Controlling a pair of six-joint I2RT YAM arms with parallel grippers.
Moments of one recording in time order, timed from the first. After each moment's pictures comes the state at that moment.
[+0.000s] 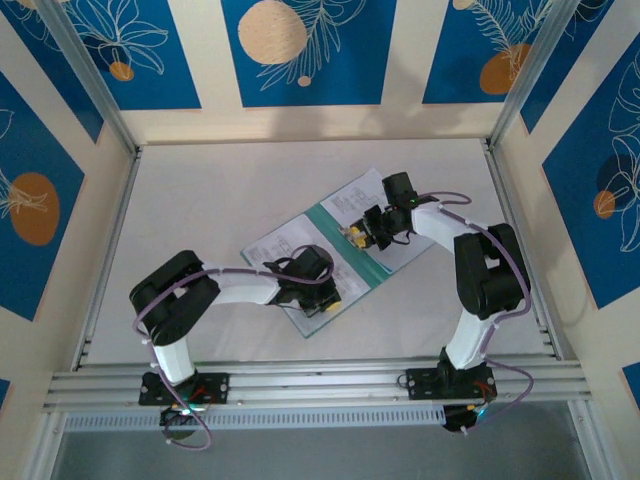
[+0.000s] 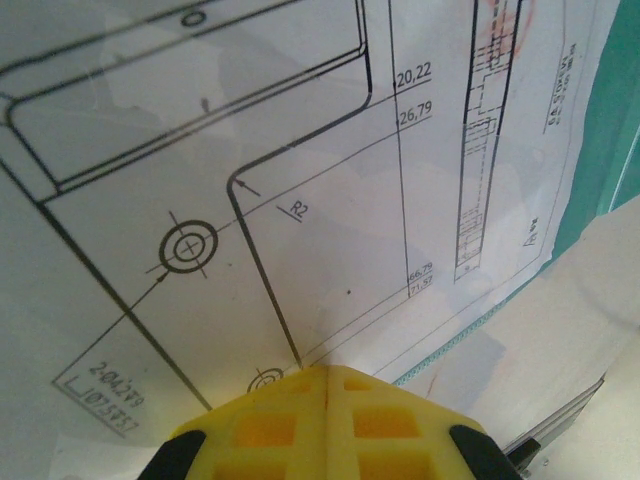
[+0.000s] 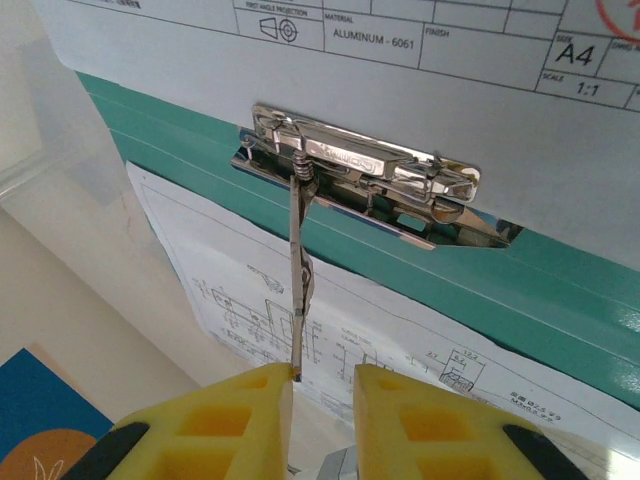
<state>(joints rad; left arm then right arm) -0.93 1.79 0.89 -0.07 0.29 -1.39 0.29 1.78 1.14 -0.46 -0.54 1.28</state>
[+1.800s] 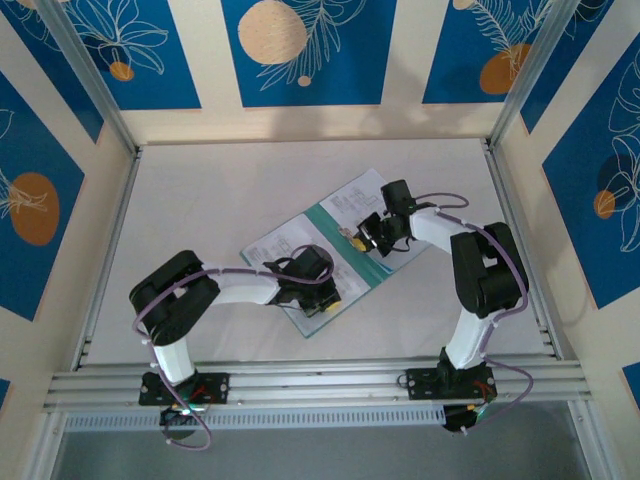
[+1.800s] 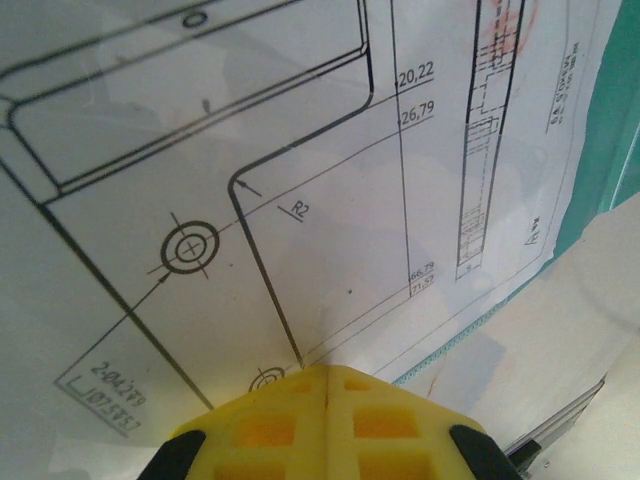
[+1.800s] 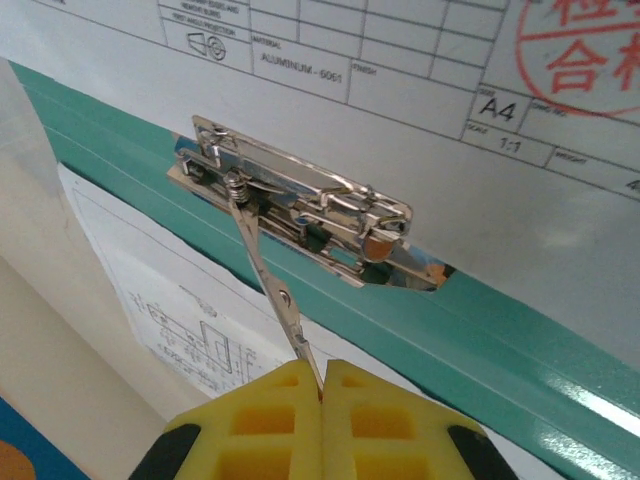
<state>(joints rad) -0.93 1.78 0.89 -0.07 0.28 -1.39 0.29 1.79 1.07 -0.42 -0.50 1.16</state>
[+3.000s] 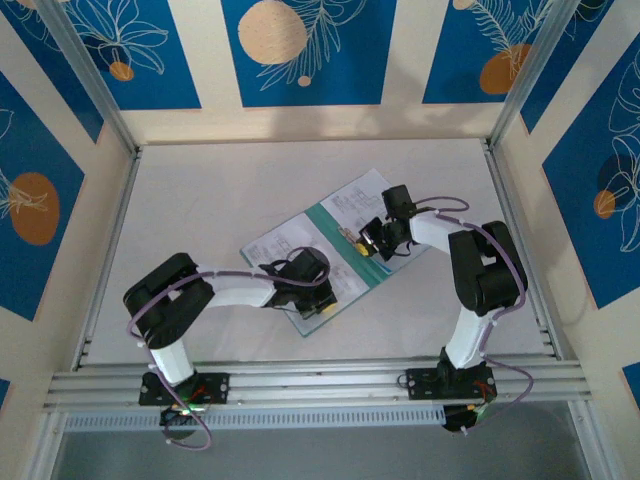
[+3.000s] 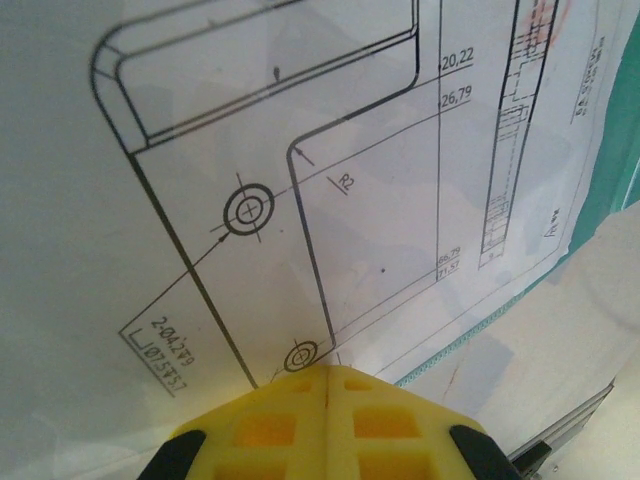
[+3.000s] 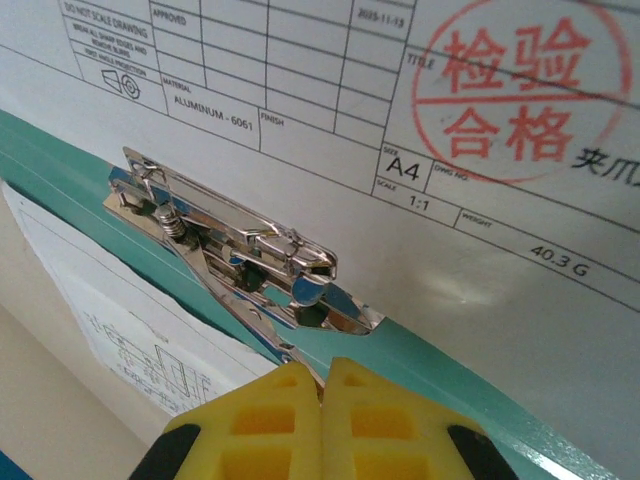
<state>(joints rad) -0.93 1.75 0.85 -0.08 0.27 -1.39 0.28 1.82 1.04 -0.40 -0.47 1.13</state>
